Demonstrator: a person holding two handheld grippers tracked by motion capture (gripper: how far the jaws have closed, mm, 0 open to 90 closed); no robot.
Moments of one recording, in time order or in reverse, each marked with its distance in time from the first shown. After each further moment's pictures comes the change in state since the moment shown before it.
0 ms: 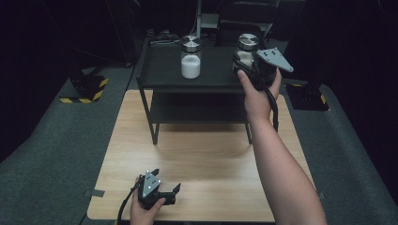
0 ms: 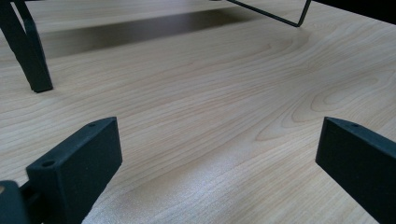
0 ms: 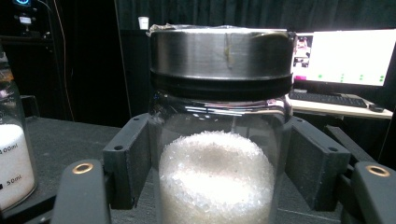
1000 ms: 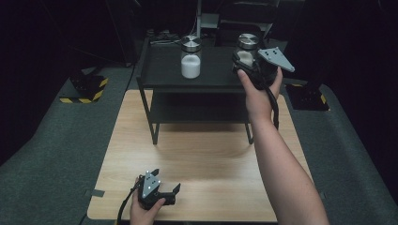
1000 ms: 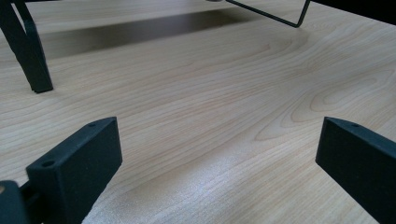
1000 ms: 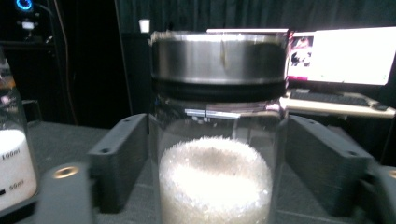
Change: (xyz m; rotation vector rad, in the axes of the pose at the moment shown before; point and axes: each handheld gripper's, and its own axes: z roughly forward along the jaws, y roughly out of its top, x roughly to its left) left arm 0.000 -0.001 -0.001 -0.005 -0.002 0.001; right arm 0.000 -0.001 -0.001 -0.022 0.001 0.012
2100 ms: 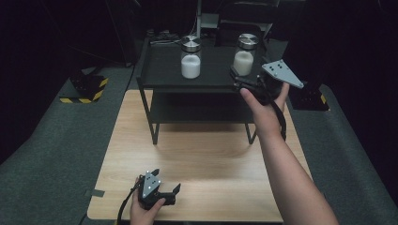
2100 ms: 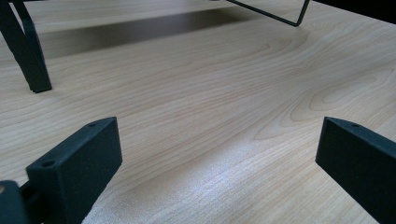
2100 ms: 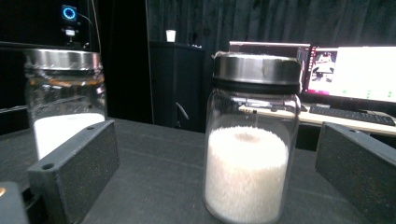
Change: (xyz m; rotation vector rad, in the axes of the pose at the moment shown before) left arm 0.000 0.001 0.000 0.007 -0.002 0.002; right arm -0.006 -0.006 -0.047 -0.030 0.103 -0.031
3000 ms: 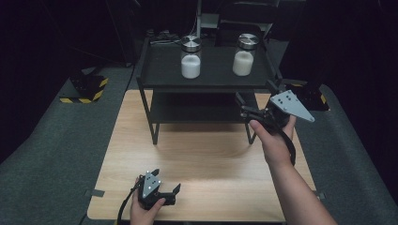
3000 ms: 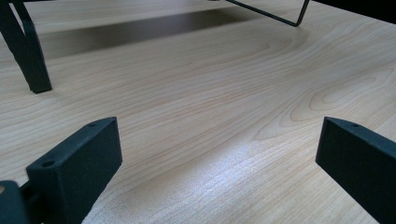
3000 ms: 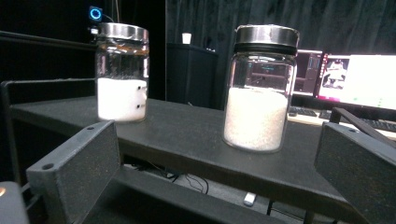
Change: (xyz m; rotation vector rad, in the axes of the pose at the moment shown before) left arm 0.000 -0.001 0.000 -0.004 0.000 0.000; right arm 0.000 -0.031 -0.063 -0.028 0.057 -0.041
